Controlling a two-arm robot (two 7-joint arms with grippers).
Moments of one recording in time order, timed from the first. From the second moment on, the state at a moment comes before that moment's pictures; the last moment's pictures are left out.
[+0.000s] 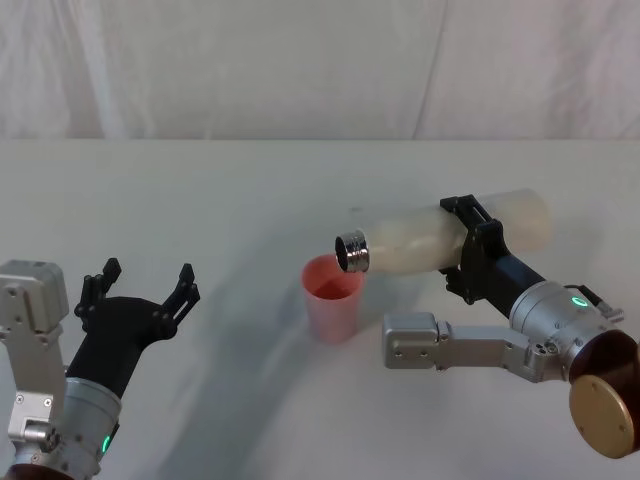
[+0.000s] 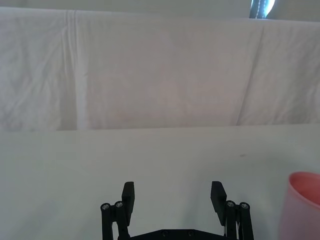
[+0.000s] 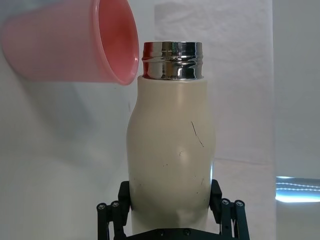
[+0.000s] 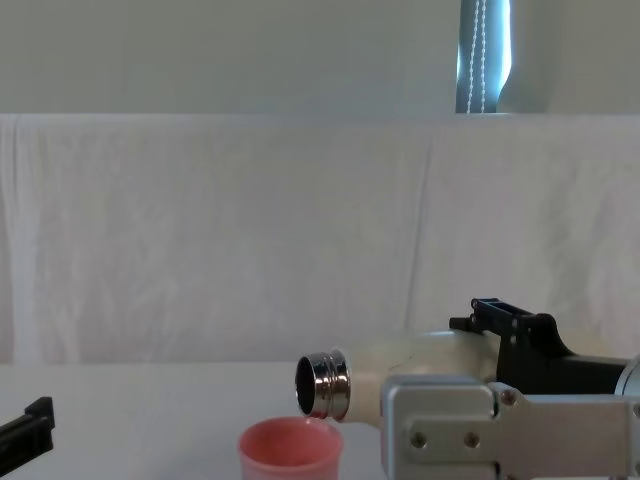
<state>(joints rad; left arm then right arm) 0.27 0.24 0.04 -1.85 -0.25 -0.02 -0.02 0.26 0.43 -0.61 -1.70 -1.00 0.17 0.28</state>
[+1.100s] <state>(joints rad) 0.27 0.24 0.04 -1.85 -0.25 -0.02 -0.02 0.28 0.45 -0.61 -1.71 -1.04 0.18 0.28</state>
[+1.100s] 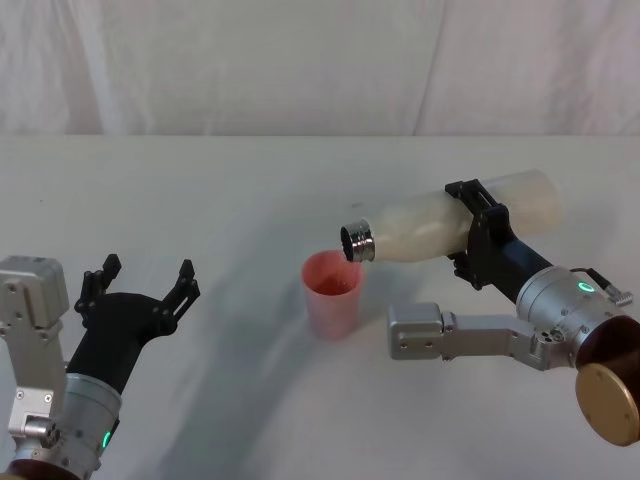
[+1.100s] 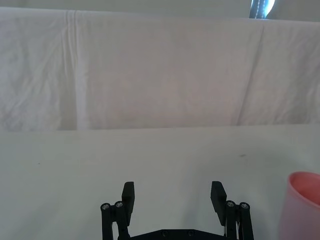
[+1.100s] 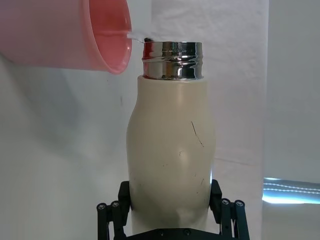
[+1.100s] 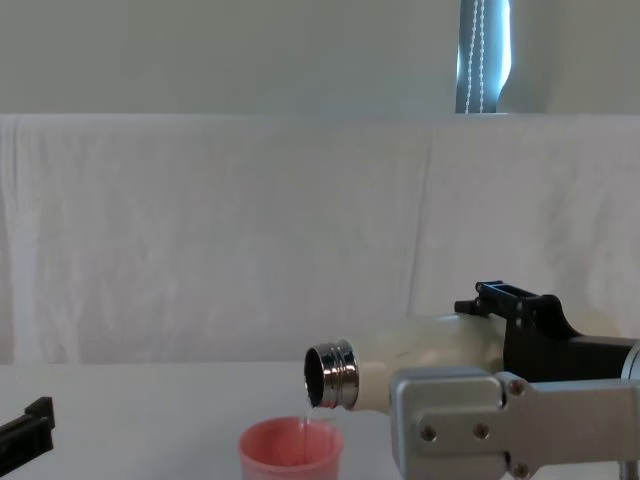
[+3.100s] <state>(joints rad) 0.27 0.24 0.04 -1.85 -0.25 -0.02 -0.02 0.29 0.46 -0.62 -1.72 -1.06 0.18 0.31</state>
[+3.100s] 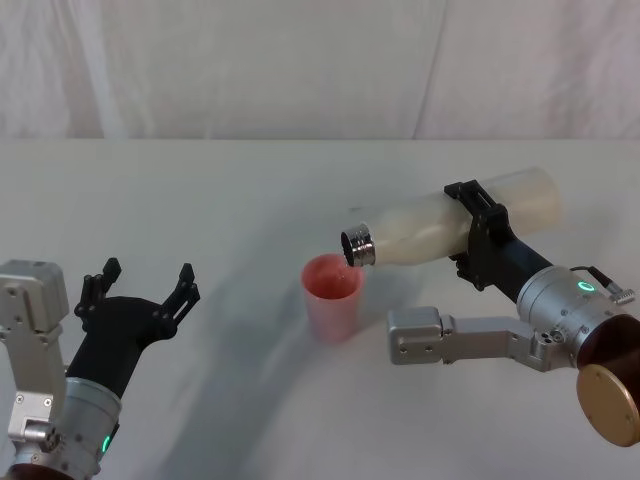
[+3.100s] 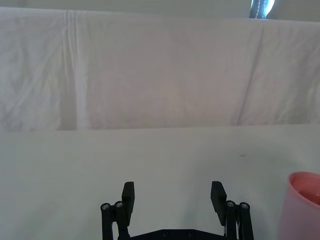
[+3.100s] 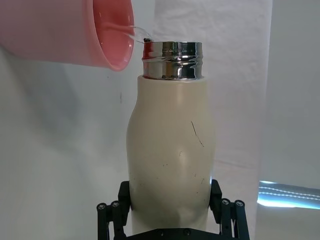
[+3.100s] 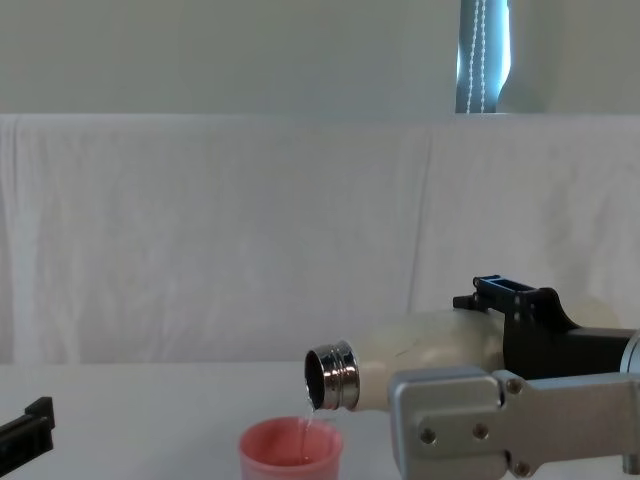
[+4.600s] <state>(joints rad) 0.27 0.24 0.04 -1.85 -0.25 -0.02 -0.02 0.30 0.47 -0.63 -1.73 -1.08 0.19 0.31</state>
